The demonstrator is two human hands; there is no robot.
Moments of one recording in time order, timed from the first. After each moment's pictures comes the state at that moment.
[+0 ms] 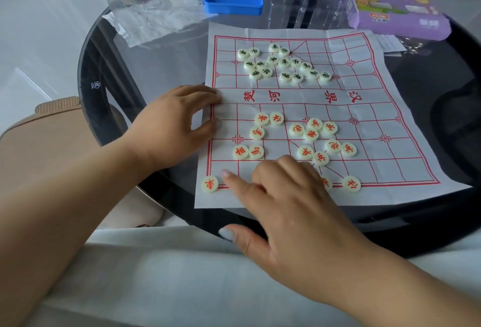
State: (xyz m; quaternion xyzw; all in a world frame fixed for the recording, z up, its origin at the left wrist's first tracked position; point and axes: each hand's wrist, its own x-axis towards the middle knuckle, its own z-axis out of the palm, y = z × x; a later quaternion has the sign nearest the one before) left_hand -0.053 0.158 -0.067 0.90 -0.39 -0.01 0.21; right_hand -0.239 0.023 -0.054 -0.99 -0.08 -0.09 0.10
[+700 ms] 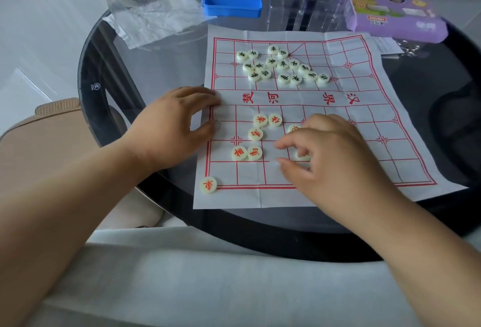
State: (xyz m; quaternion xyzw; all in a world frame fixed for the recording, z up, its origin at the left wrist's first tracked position) left_hand -0.055 0.156 -0.065 0.90 -0.38 -0.02 0.21; right_hand -0.209 -0.028 -0.043 -0.97 0.05 -0.13 0.19
